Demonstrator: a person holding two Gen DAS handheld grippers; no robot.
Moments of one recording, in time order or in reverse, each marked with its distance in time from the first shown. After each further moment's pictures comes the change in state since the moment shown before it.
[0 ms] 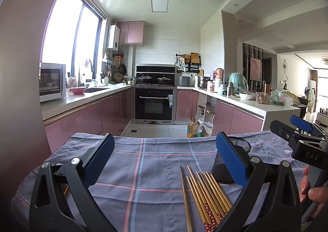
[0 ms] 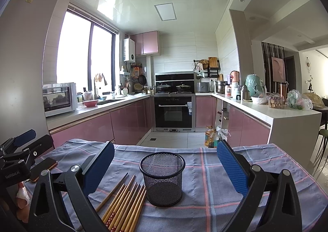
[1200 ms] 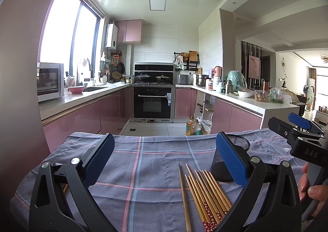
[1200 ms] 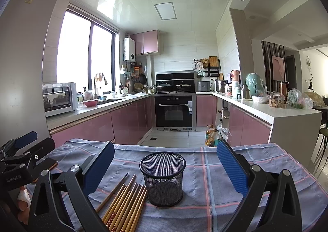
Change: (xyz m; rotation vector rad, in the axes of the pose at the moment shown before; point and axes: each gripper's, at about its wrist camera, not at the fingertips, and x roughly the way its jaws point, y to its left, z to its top) left arm 0.000 -0.002 0.000 0.005 0.009 -0.005; right arm -0.001 0.000 -0.001 0.003 -0.001 0.002
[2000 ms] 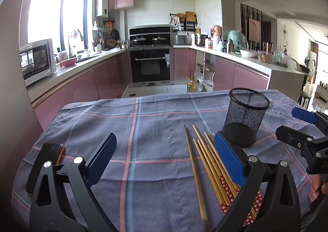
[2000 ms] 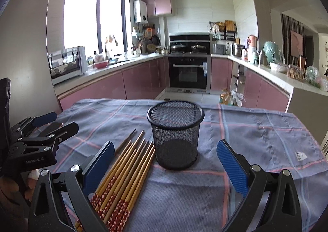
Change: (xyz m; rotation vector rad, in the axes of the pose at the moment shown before) left arm 0.074 0.001 -0.040 0.074 0.326 -0.014; right arm 0.050 0.005 -0.052 -0.017 0.380 0.120
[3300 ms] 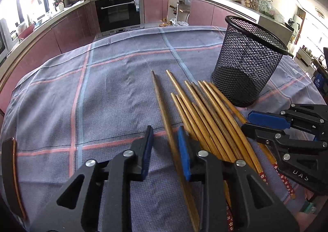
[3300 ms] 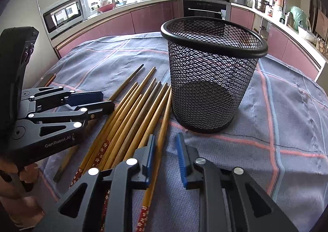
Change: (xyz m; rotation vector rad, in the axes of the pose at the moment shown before) left arm 0.130 -0.029 -0.020 0.070 0.413 -0.213; right arm 0.082 0.015 -0.015 -0.035 0.374 0.089
